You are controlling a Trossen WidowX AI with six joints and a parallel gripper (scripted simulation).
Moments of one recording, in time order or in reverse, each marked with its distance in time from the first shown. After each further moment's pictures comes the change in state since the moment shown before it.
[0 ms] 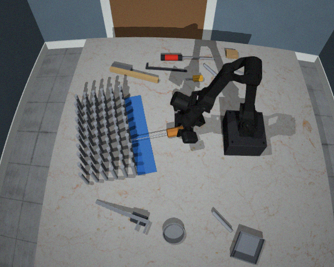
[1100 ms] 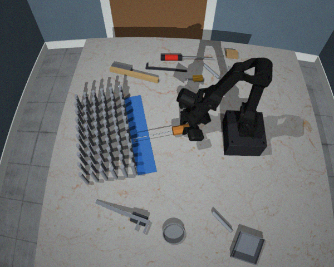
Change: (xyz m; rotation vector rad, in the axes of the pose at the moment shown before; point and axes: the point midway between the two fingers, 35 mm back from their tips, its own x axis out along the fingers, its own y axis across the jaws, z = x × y) arm -0.020 -0.001 0.017 -0.001 0.002 -0.001
